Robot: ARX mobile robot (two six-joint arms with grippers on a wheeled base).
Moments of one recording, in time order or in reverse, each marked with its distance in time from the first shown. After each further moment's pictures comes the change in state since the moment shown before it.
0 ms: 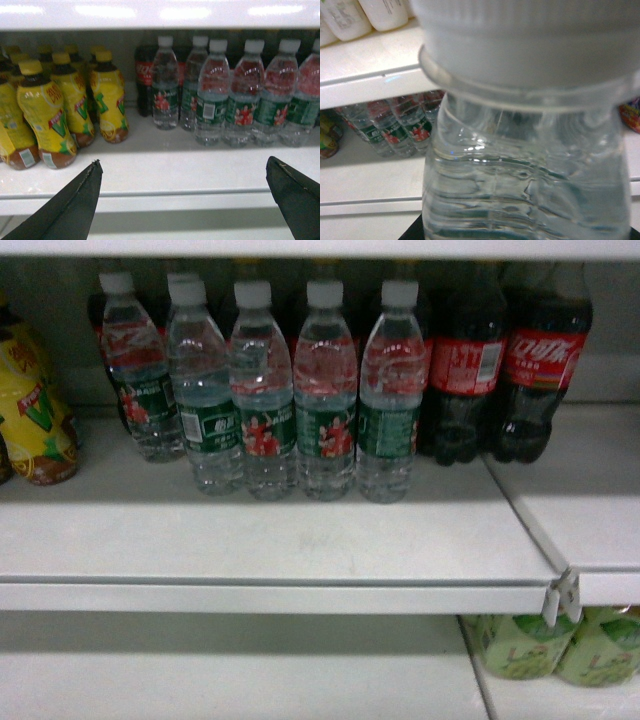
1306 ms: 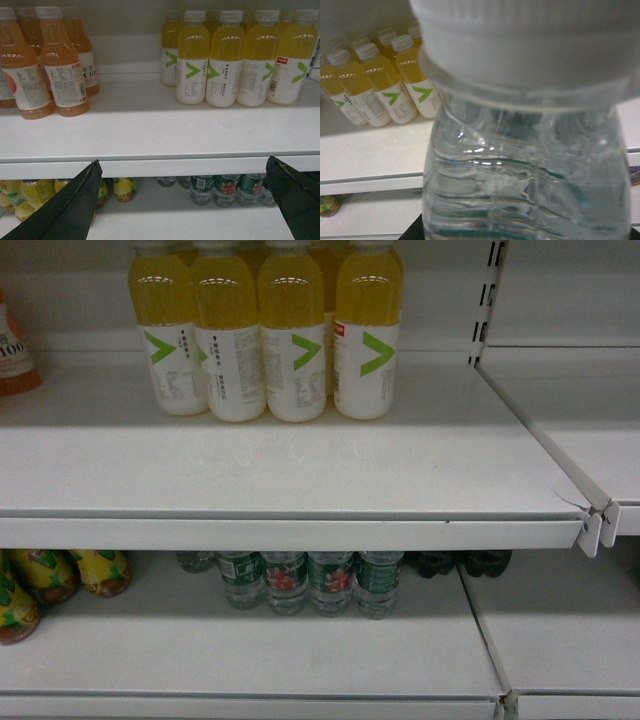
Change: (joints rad) left arm 0.000 0.000 0.000 0.002 0.000 0.000; right arm 0.000 0.000 0.003 0.000 0.000 0.000
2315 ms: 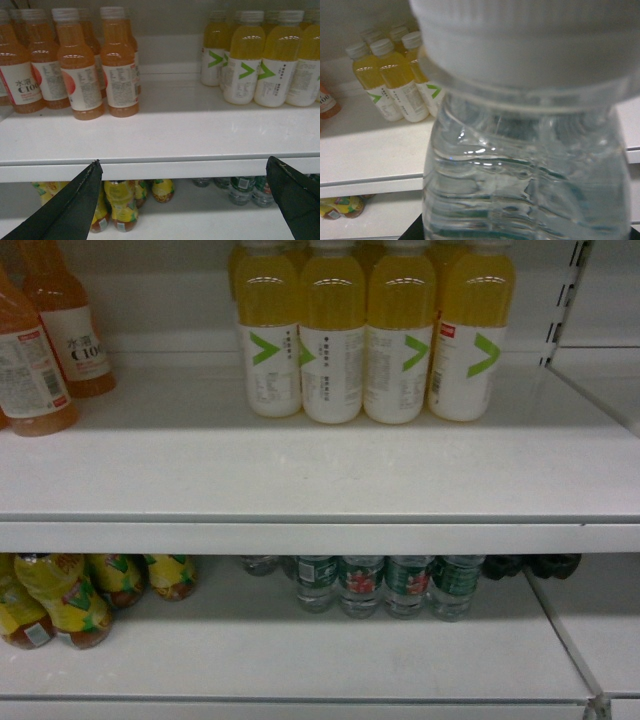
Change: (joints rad) left arm 0.000 0.000 0.000 0.001 0.000 0.000; right arm -0.006 0.000 0.000 -0.003 0.004 0.000
